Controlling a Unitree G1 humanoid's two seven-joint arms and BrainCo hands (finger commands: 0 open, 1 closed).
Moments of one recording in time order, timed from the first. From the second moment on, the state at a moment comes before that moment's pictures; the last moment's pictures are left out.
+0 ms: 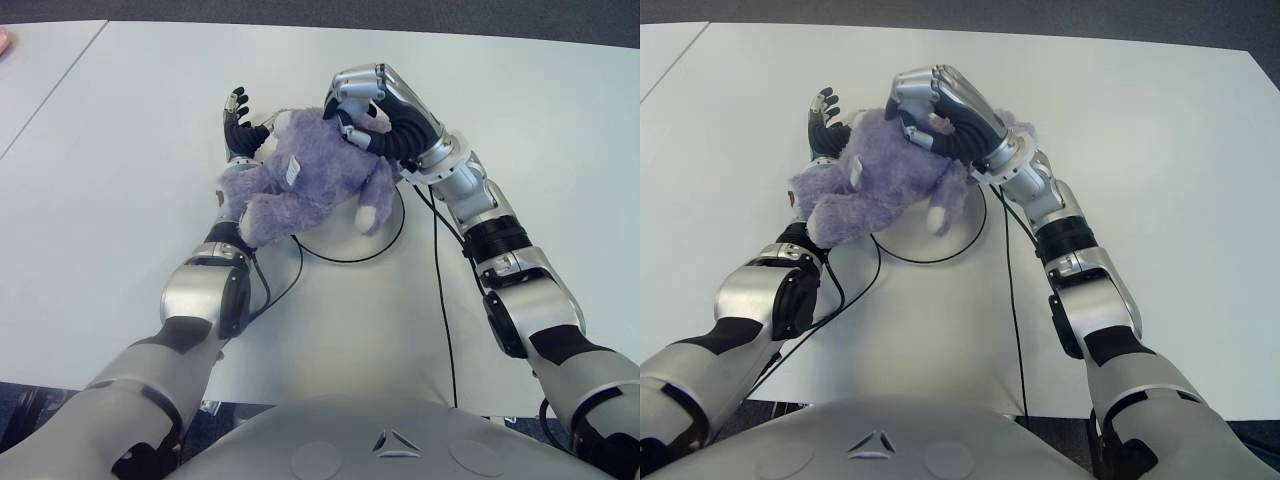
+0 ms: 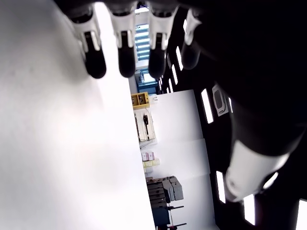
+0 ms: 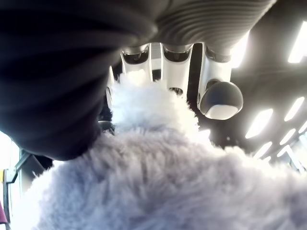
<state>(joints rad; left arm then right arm) -0.80 0.06 0.18 1.19 0.16 -0.37 0.40 -0.74 -0.32 0.25 0.59 -0.32 -1.07 0.03</state>
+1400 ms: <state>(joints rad) -0.80 0.06 0.18 1.19 0.16 -0.37 0.40 -0.71 -0.33 0.26 0.60 -0.35 -1.09 0.02</state>
